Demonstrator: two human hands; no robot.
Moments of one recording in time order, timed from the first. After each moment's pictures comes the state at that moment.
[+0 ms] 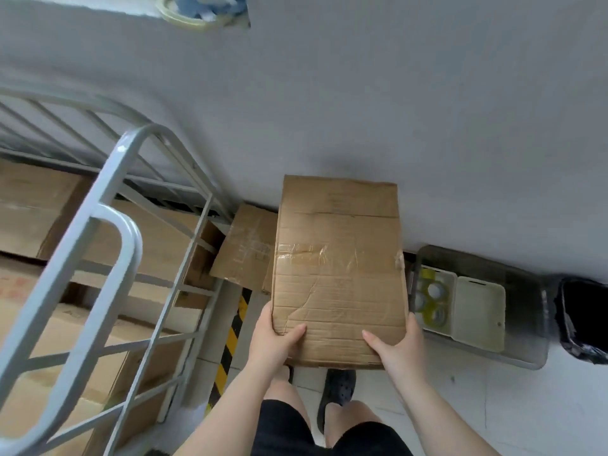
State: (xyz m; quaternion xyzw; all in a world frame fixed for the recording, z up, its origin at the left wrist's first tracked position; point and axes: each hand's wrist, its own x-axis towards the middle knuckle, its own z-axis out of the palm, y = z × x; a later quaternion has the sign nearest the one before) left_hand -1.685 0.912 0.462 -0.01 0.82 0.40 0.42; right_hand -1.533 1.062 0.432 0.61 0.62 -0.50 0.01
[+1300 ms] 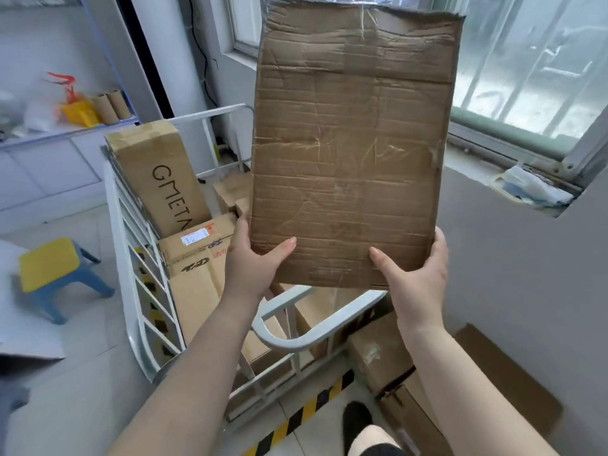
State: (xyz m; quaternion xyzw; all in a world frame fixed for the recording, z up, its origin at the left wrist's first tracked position) left_hand -1.748 0.613 0.719 -0.10 0.73 0.66 -0.13; right_hand -1.751 0.812 0.697 0.10 0.73 -0.64 -0.19
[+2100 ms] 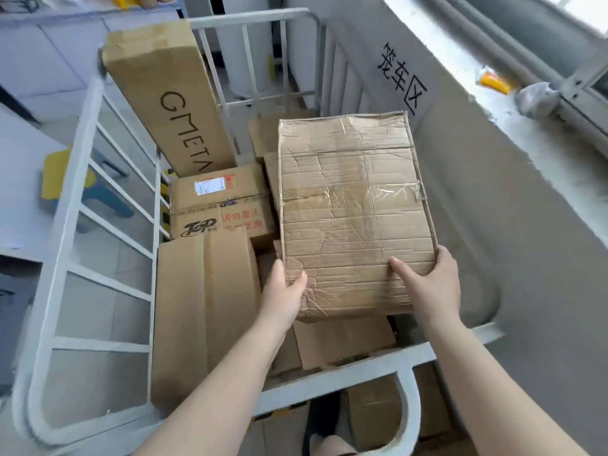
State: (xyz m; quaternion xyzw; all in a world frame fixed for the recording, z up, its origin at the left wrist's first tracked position) left_hand -2.014 0.637 0.555 -0.33 0.69 0.64 0.00; right_hand -2.105 0.828 0.581 0.10 0.90 -0.43 0.07
